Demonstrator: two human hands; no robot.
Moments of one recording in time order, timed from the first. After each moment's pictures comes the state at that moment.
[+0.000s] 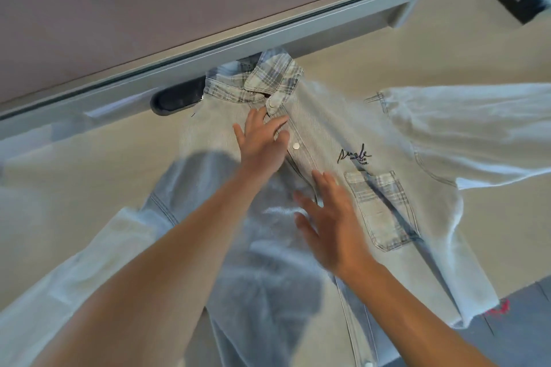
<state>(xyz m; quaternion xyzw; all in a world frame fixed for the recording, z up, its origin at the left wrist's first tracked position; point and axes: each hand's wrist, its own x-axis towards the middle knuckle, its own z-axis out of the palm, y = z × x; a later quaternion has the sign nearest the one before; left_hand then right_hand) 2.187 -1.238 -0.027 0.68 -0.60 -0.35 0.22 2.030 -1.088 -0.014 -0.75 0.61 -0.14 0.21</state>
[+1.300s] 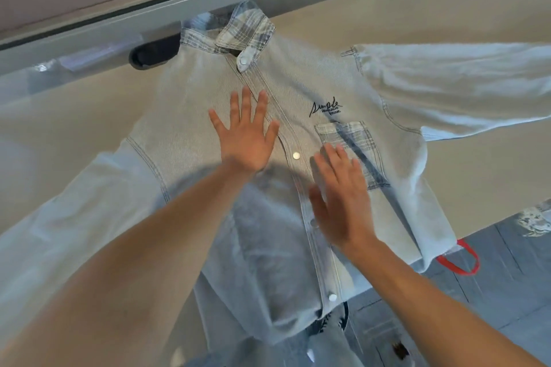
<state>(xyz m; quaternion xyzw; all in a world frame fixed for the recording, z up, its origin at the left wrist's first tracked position) 2.171 -1.154 -0.055 0.68 -0.72 -0.14 -0.03 1.968 -1.023 -0.028 -0.74 0.65 -0.09 0.14</state>
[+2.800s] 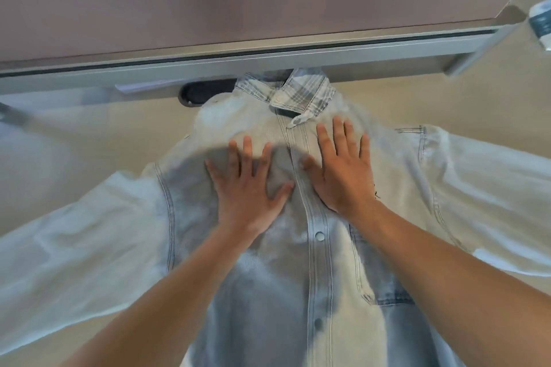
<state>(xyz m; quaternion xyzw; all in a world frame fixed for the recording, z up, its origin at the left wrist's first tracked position) 2.202 -1.178 -0.055 0.77 -0.63 -0.08 -0.03 2.014 -1.264 -0.052 -0.82 0.57 -0.01 0.10</state>
